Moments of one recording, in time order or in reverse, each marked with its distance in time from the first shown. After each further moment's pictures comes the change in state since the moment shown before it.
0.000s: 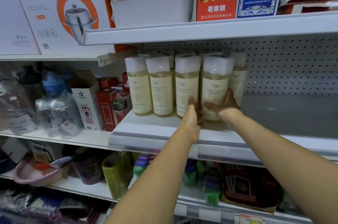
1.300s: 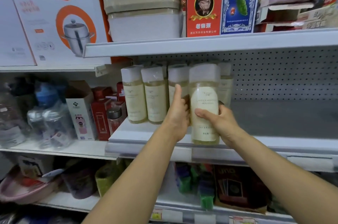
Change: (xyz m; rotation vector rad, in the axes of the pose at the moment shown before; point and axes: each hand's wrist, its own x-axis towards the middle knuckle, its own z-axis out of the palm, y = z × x) left_hand -0.045 0.047 0.000 0.235 -0.202 0.139; right_hand -0.079 -0.029 -0.022 0.286 -0.121 -0.025
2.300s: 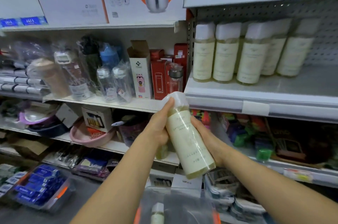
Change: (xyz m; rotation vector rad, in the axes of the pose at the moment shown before) left_hand -0.161 -0.024 -0.274 -0.193 0.349 -0.244; right_hand -0.159 0.073 0.251 0.252 -0.573 0.637
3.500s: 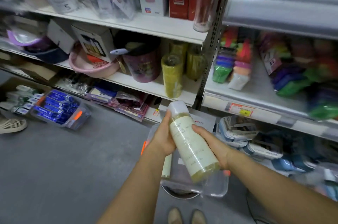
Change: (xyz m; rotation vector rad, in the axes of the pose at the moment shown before) left_hand 0.073 -0.223 -0.155 -0.357 0.189 -0.466; right_hand 0.094 0.202 -0.039 0.178 0.012 0.579
